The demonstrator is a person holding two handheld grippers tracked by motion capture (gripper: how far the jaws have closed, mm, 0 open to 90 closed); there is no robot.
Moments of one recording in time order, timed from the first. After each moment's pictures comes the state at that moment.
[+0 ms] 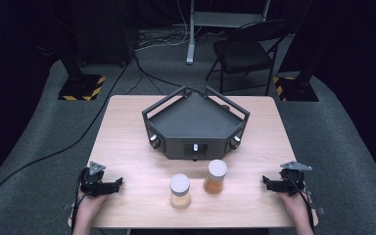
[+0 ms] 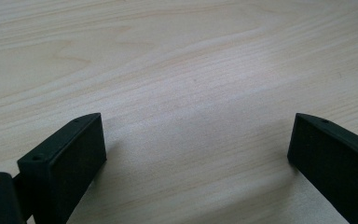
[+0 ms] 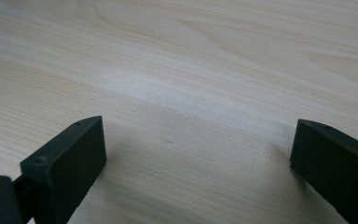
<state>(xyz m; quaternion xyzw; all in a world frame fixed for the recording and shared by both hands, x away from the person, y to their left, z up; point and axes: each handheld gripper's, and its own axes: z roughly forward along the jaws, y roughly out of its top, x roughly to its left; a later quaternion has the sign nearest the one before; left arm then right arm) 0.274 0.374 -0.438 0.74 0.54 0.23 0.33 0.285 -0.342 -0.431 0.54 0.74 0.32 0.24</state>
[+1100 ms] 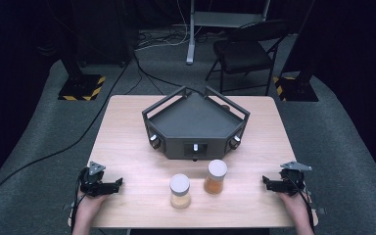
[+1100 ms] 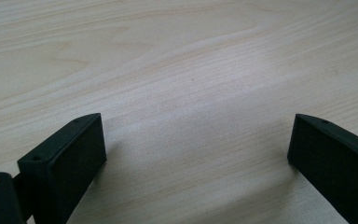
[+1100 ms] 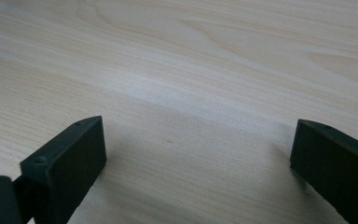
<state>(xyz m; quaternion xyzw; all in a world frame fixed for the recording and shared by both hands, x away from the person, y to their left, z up) 0.274 0.376 -0.437 0.75 0.53 0.22 0.33 0.285 -0.342 -0.431 0.54 0.74 0.32 0.24</state>
